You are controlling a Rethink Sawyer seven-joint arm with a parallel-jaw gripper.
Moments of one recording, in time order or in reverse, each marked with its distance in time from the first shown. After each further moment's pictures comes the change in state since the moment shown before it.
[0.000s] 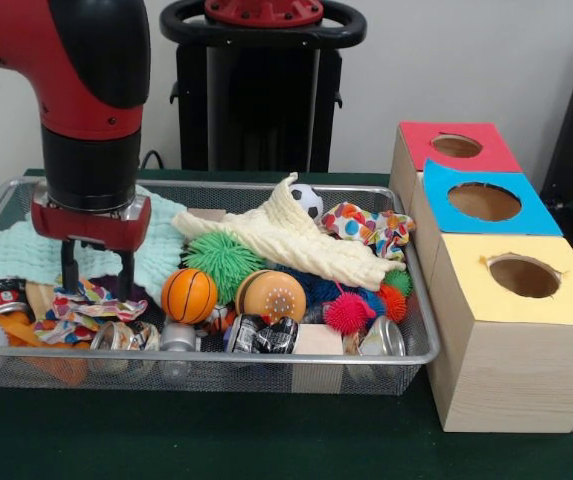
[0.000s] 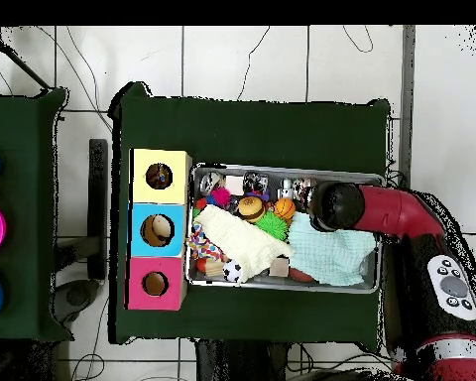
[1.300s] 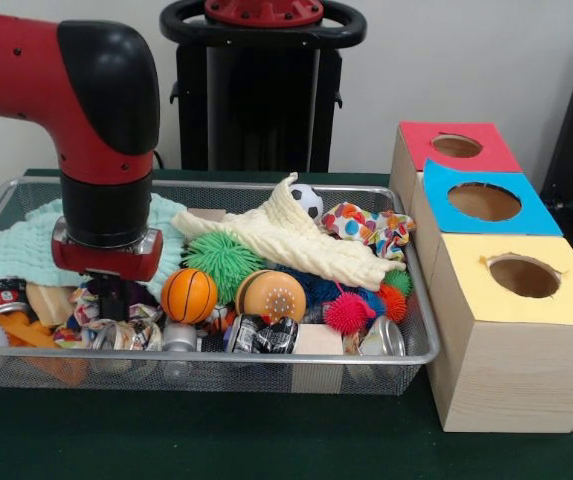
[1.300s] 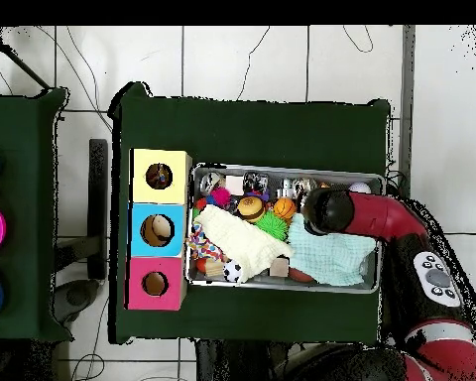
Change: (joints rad) arm 0.000 0.085 -0.011 -0.013 0.000 -0.059 0.000
